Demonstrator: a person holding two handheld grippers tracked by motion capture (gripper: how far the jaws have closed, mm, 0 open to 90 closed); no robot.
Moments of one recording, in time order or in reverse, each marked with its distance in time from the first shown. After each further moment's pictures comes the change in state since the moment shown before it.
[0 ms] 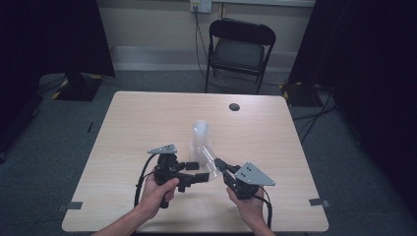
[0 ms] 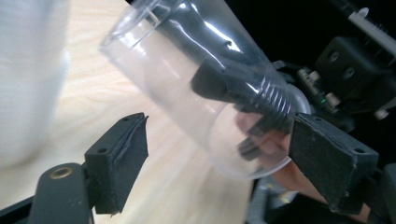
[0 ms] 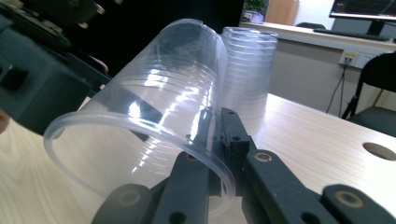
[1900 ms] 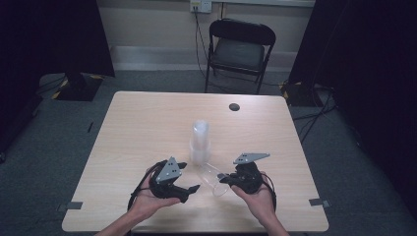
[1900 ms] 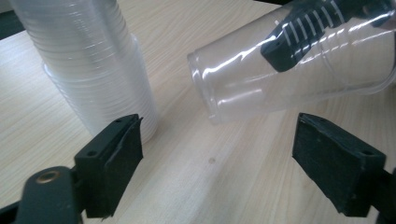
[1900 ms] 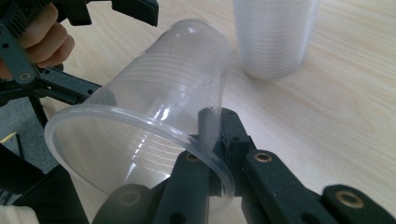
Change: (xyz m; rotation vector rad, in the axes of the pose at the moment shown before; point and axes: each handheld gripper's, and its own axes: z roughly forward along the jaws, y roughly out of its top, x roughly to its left) left arm -0.002 -0.032 -0.003 0.146 0.326 0.526; right arm -0.029 0.006 0.008 0.564 0.249 0.258
